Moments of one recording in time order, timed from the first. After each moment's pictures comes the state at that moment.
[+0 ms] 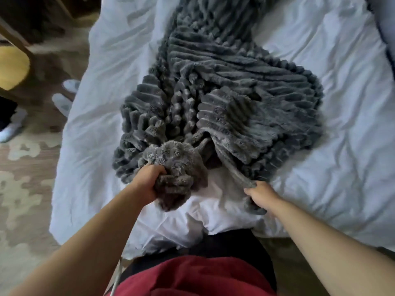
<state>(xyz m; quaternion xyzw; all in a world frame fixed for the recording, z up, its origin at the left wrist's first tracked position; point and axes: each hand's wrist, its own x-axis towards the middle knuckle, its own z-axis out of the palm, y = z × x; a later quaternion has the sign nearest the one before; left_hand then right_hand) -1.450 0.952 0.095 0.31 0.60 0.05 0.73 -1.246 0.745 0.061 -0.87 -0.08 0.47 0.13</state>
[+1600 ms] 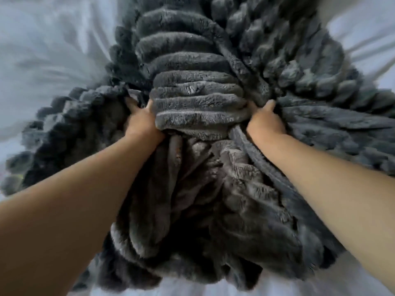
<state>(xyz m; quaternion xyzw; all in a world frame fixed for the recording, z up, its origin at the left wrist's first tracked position) -1.196 1.163 -0.096 0.74 0.61 -0.20 0.22 -0.982 1.038 -0.100 -0.89 -0.38 0.25 -0.07</state>
